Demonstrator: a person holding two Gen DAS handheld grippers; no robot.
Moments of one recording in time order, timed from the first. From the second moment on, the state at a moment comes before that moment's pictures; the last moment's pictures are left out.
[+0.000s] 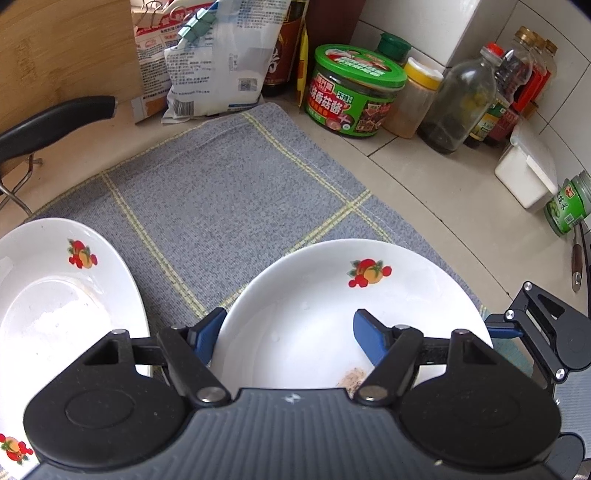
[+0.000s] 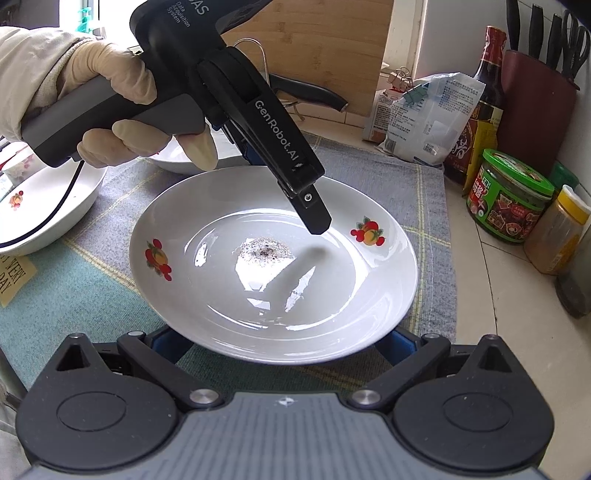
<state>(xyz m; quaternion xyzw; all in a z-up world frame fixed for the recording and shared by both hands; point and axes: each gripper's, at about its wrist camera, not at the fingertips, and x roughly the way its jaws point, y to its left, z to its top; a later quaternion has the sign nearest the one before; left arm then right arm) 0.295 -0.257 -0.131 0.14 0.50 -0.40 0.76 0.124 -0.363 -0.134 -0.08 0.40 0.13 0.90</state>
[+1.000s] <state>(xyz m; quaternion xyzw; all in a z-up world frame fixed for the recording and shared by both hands) 0.284 -0.251 -0.117 0.13 0.48 -0.38 0.78 0.121 -0.362 -0.131 -0.08 0.43 0.13 0.89</state>
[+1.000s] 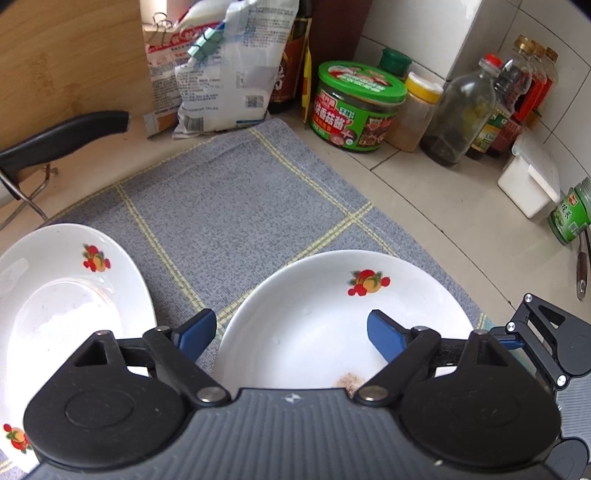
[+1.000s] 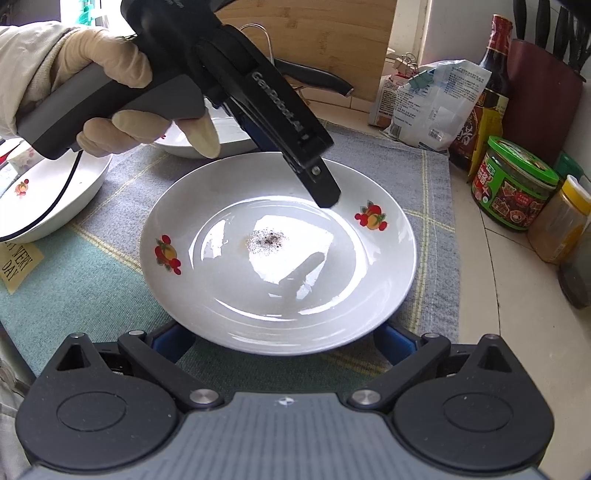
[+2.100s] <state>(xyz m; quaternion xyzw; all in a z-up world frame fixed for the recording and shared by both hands) 0.186 -0.139 -0.048 0.01 0.39 -0.24 0.89 0.096 -0.354 -0.076 -0.03 0.37 0.10 0.92</state>
